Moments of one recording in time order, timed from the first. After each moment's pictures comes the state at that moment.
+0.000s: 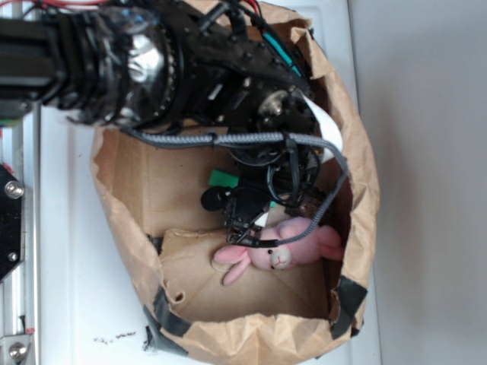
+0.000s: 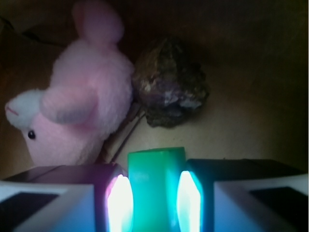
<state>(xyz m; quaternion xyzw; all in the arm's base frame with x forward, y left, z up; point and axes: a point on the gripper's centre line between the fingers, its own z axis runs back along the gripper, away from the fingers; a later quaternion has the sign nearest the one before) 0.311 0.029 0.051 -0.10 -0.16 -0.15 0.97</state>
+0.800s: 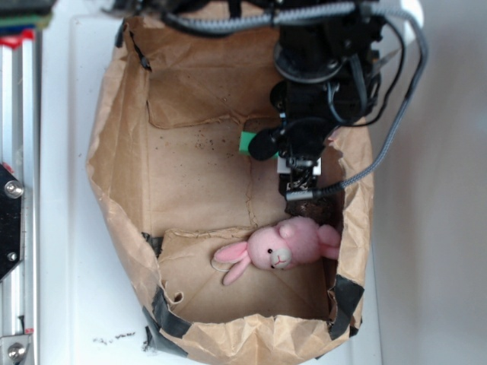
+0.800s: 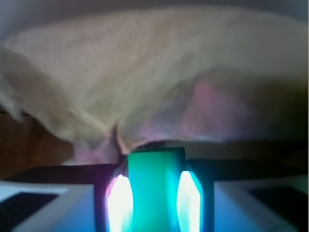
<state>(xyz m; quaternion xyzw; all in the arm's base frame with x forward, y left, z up) 0.329 0.072 0.110 -0.14 -0.15 -0.02 0.98</state>
